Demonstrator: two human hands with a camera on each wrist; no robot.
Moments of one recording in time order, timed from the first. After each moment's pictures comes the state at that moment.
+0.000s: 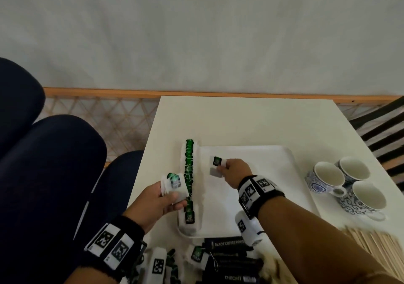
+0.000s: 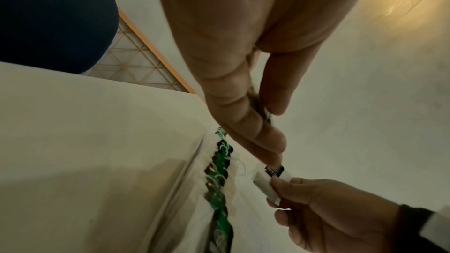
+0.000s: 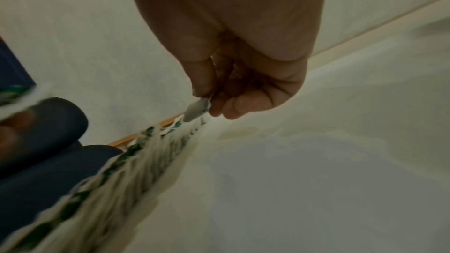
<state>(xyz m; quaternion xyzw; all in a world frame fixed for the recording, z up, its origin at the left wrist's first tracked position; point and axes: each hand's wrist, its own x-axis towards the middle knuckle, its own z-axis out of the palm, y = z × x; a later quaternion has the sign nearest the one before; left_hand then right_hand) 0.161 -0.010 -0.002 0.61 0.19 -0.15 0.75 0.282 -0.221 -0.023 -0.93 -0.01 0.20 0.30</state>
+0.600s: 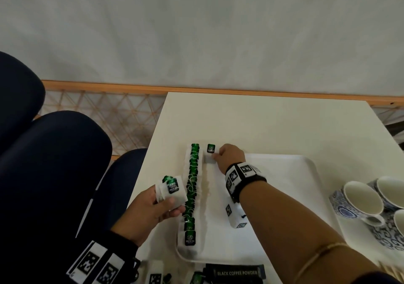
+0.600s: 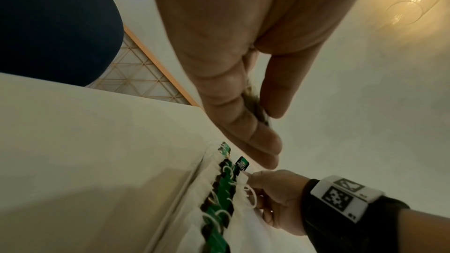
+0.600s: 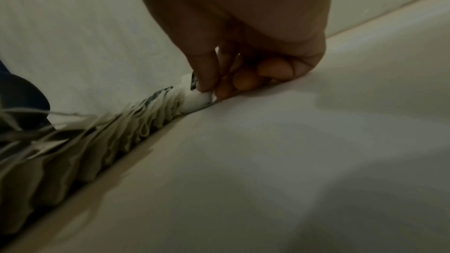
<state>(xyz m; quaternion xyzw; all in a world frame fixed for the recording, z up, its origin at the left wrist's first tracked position) 0.185 -0.003 -0.011 0.62 0.21 -0.11 0.75 0.372 -0.176 -0.057 -0.93 0.02 0.19 0.30</state>
